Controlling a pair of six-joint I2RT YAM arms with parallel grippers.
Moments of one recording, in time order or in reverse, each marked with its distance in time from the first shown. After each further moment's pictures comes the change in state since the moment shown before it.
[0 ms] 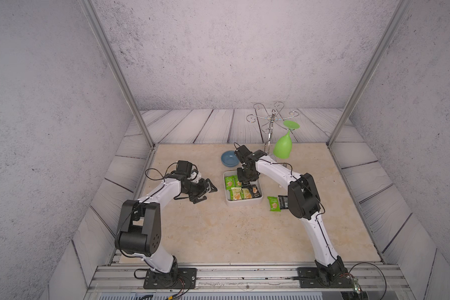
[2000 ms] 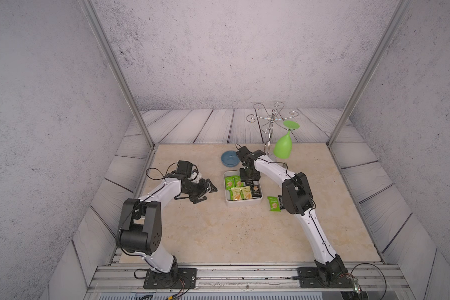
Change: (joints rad) left arm 0.000 0.016 0.005 -0.001 -0.002 0.004; right arm -0.047 0.158 0.148 -0.070 0.053 -0.026
